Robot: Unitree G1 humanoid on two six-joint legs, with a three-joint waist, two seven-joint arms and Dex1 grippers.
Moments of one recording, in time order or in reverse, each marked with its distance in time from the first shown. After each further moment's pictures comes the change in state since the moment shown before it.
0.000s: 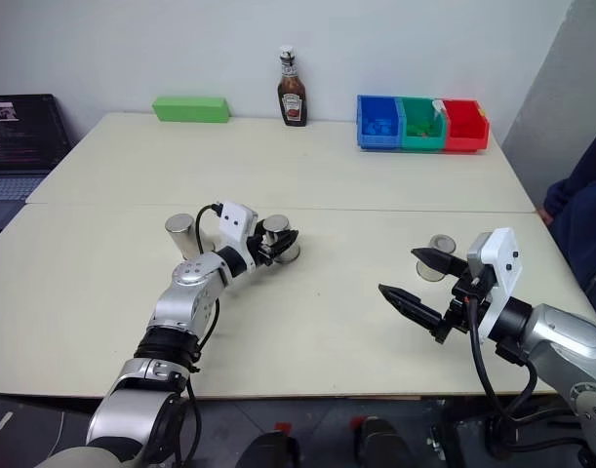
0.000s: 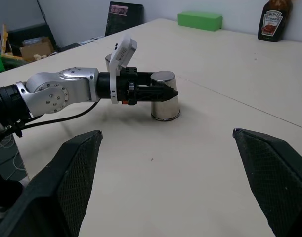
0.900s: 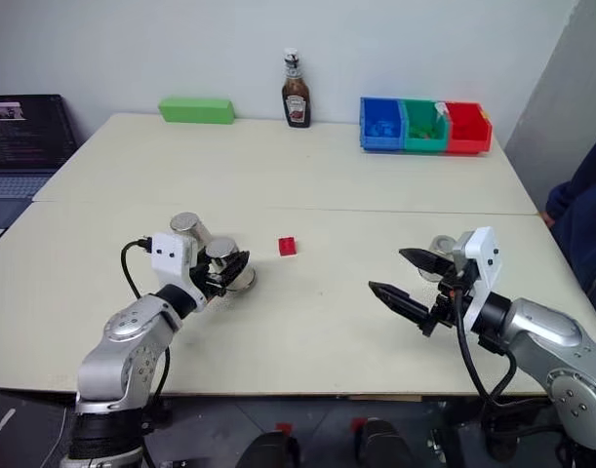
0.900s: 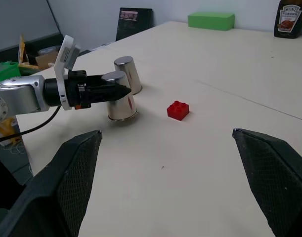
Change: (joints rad) left arm 0.447 0.042 0.160 -0.696 -0.081 0.371 0.179; right arm -0.048 0.042 0.106 0.090 -0.048 -0.042 0.024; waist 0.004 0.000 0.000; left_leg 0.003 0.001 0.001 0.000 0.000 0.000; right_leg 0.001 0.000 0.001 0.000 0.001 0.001
